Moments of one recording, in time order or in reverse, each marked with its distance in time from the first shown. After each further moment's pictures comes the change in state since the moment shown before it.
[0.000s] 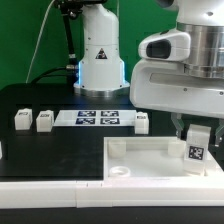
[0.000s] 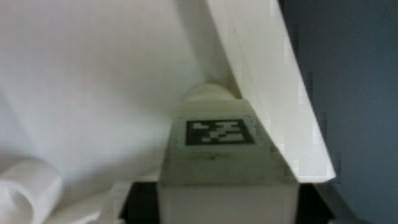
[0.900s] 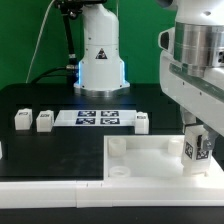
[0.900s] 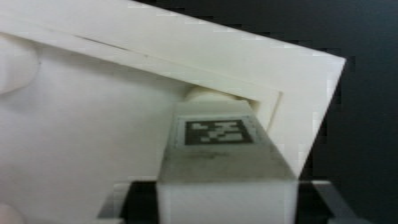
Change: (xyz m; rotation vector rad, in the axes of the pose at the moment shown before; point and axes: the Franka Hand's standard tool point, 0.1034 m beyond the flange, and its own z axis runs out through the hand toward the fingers) arm 0.001 0.001 -0.001 0.004 -0.003 0.777
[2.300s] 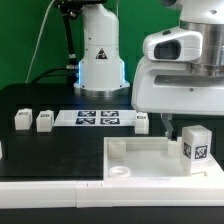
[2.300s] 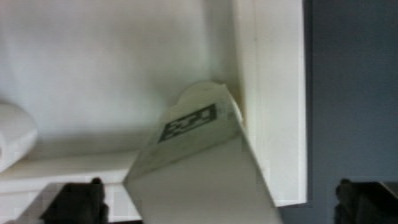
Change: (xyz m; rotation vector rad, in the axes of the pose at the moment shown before) arm -0.003 -0.001 -0.001 -0.008 0.012 -1.210
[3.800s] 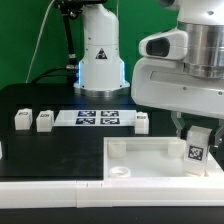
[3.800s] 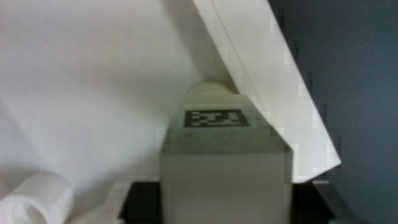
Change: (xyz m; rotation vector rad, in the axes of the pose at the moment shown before) arm 0.001 0.004 0.002 0.013 -0.008 0.548
